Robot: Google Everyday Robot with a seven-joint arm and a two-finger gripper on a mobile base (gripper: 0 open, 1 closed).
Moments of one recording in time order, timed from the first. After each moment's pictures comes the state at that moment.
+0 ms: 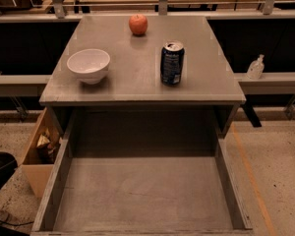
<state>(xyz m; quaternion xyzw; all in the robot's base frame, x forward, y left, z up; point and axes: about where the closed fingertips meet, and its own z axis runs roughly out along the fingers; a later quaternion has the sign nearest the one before) 0.192 -0.208 0.616 -0.67 0.73 0.04 0.14</state>
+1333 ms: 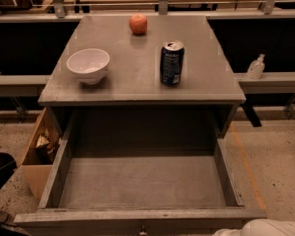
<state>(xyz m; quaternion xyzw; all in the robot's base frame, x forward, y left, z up) 0.249 -0.156 0.579 -0.72 0.68 0.04 0.14</state>
